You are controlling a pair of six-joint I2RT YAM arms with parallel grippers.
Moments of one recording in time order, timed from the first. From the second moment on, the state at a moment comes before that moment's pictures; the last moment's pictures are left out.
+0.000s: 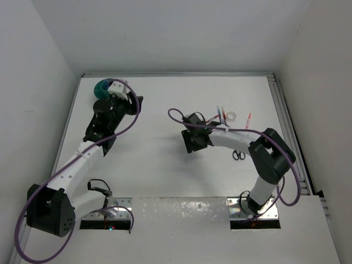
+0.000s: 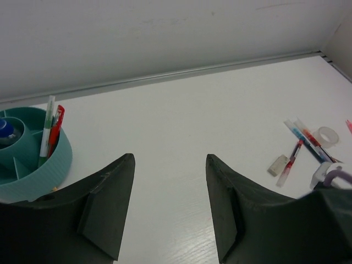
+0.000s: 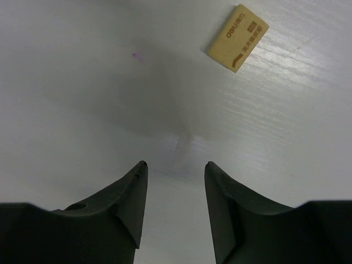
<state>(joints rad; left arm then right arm) -0.25 1.09 0.76 0.27 0.07 -0.08 0.73 1.70 1.01 -0.41 0.09 0.37</state>
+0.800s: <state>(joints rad) -0.27 1.06 0.74 0.30 -0.06 -0.09 0.75 1.82 1.00 -0.35 0.13 0.45</state>
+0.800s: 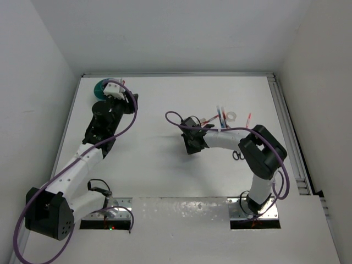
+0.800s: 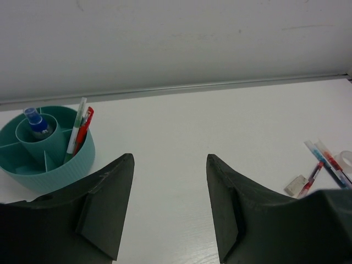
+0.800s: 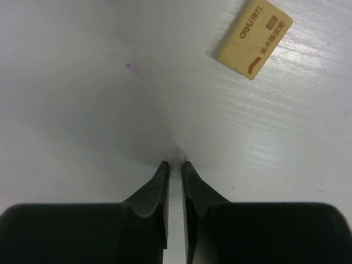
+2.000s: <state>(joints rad) -0.51 1.61 1.20 0.09 0.23 0.07 -0.07 1.40 1.01 -0.70 -0.08 0.42</state>
